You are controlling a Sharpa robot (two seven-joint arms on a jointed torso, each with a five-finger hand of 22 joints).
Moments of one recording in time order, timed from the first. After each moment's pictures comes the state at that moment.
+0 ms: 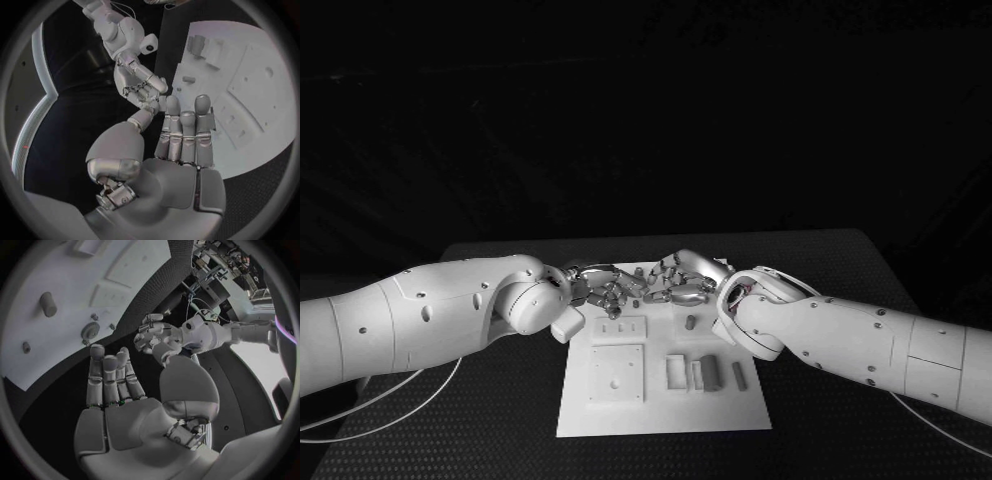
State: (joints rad) left arm 1.31 -0.75 -0.24 1.38 -0.20 -0.10 -0.14; left_hand 0.93 0.09 0.55 -0.29 0.05 1.04 0.09 0.31 0.53 1.17 0.00 0.71 0.75 1.01 -0.08 1.19 1.05 0.02 1.10 -0.17 0.63 1.31; right arm 1.19 -0.52 -0.16 1.32 -1.09 -0.39 0.01; right_hand 0.99 -0.10 0.46 -0.21 0.15 0.79 0.19 0.32 0.54 0.70 0.08 1.27 0.78 0.89 -0.02 1.48 0.70 0.25 0.93 0.06 0.91 1.31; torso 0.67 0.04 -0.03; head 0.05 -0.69
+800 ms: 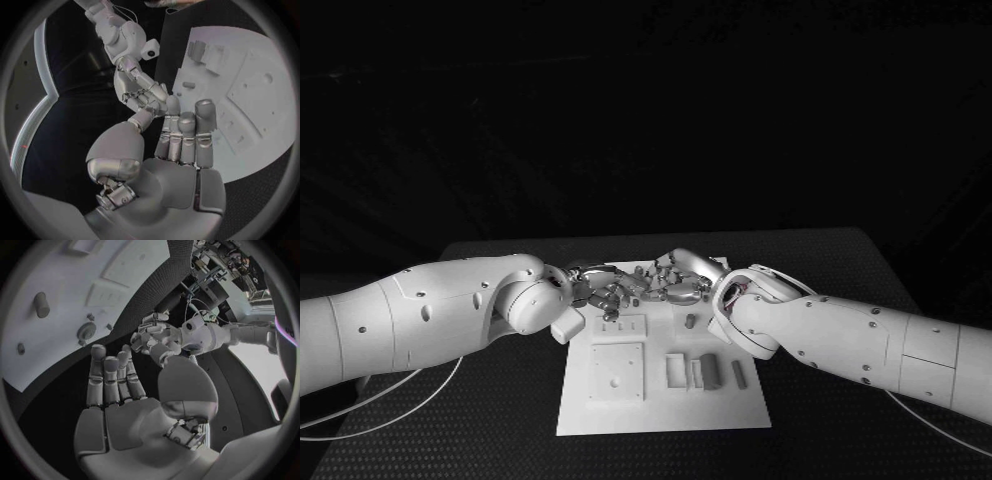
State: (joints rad) left arm 1.31 -0.75 -0.24 1.39 -0.20 -0.06 -0.15; left_hand 0.93 0.10 0.57 -0.29 0.05 1.03 0.09 0.29 0.53 1.15 0.01 0.69 0.74 1.09 -0.07 1.27 1.04 0.02 1.20 -0.18 0.79 1.31; right arm 1.19 -0.51 -0.16 1.32 -1.10 -0.40 0.02; right_hand 1.06 -0.03 0.54 -0.25 0.15 0.87 0.15 0.36 0.58 0.74 0.05 1.27 0.77 0.92 -0.05 1.48 0.70 0.26 0.96 0.05 0.92 1.31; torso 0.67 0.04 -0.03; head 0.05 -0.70
